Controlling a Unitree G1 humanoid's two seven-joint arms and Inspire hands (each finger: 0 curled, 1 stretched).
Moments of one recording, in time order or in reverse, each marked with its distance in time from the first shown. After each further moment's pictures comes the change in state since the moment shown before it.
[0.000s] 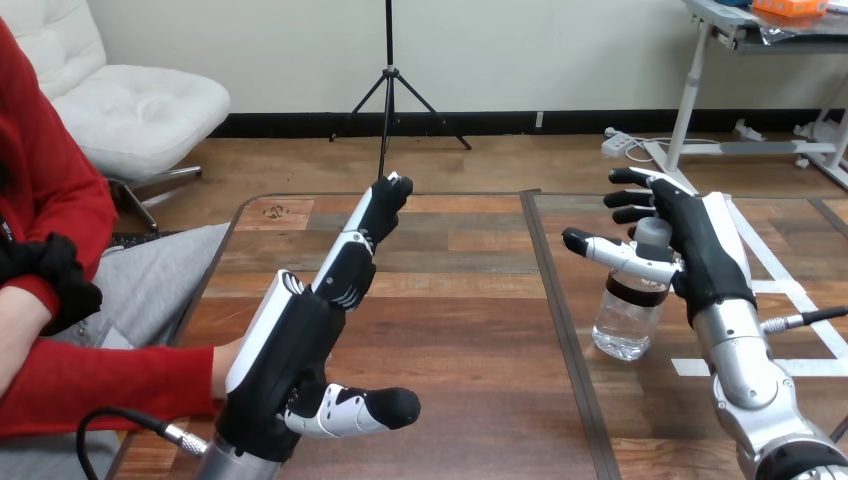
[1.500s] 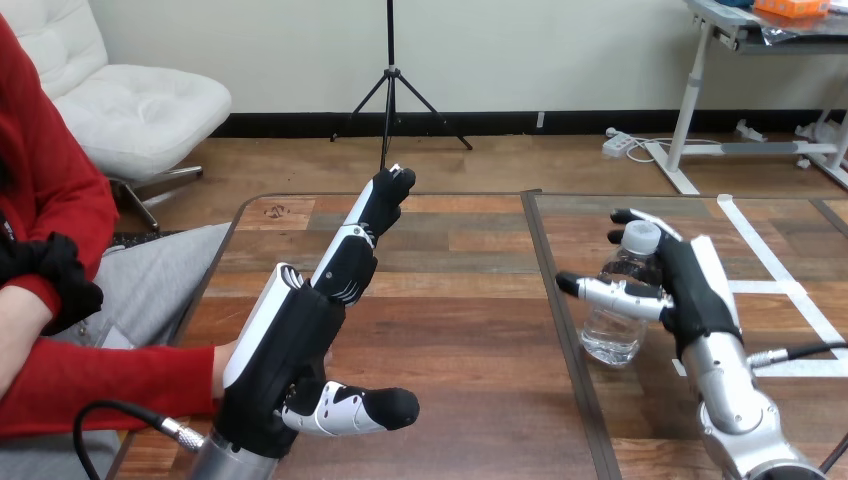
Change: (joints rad) left arm 0.006 0.011 0.002 -0.041 -0.015 0.019 -0.022; right arm 0.050 0.042 -0.011 0.002 -0.004 0.109 0.009
